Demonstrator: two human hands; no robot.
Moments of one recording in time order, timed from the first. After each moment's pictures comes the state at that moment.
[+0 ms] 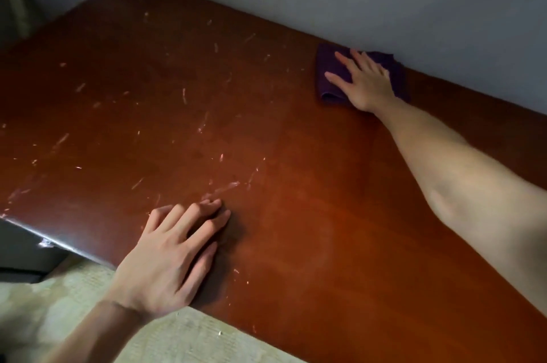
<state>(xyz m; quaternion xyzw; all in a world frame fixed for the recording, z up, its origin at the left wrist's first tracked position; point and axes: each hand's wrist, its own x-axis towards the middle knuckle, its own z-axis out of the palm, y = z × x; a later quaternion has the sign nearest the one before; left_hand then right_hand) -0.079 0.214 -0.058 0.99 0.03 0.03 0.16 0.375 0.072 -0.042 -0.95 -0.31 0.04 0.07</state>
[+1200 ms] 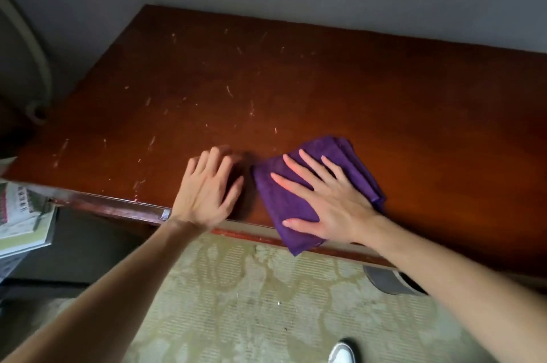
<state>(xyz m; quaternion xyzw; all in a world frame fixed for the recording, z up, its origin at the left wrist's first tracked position) -0.105 0.311 -0.048 0.99 0.01 0.13 0.08 -0.001 0.056 -0.059 -0.85 -0.52 0.03 0.00</state>
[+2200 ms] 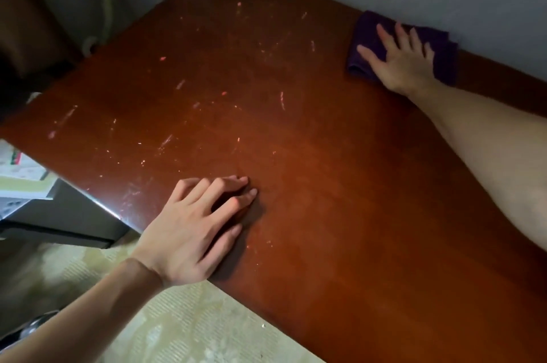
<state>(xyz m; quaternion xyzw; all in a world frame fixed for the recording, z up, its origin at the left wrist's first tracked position) -0.103 0.338 -0.052 0.99 0.05 -0.02 0.13 0.336 0.233 -0.041 -0.95 -0.30 0.06 0.07</state>
